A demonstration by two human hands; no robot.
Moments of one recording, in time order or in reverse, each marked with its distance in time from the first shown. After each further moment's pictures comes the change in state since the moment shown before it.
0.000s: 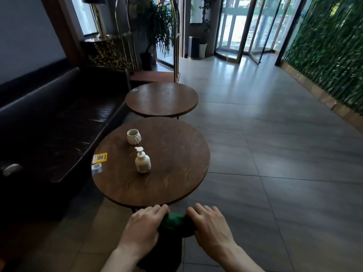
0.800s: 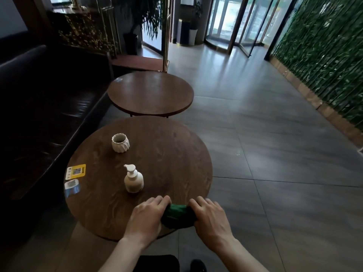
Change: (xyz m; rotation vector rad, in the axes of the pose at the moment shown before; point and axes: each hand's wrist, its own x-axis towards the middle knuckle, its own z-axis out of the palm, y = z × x) left_hand 0.191 -0.115 0.015 -0.018 -0.018 0.029; right_hand 0.204 0.047 0.028 -0.015 -0.031 0.191
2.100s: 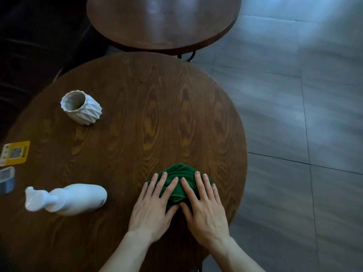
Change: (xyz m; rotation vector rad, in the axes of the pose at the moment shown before) left_hand 0.263 -0.076 0.272 -0.022 -0.246 -0.317; right_hand 0.262 0.172 0.269 0.260 -0.170 -0.092
